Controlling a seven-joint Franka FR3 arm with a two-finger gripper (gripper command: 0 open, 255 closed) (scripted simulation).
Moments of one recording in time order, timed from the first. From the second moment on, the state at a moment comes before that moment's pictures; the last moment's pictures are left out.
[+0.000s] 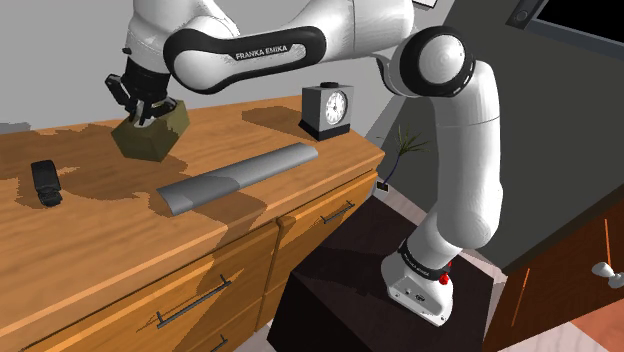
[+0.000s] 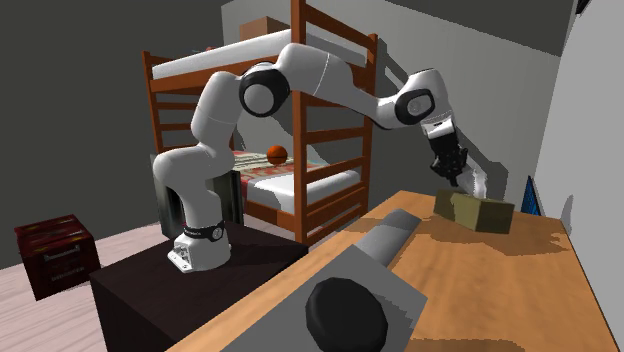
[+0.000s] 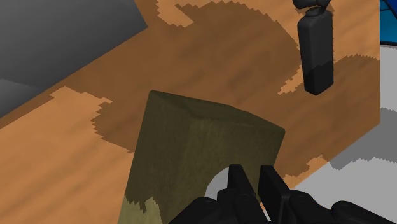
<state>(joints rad) 0.03 0.62 0.64 -1.42 -0.50 2.30 1.45</state>
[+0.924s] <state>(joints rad) 0.03 0.64 0.62 -1.46 -0.53 2.37 1.47</state>
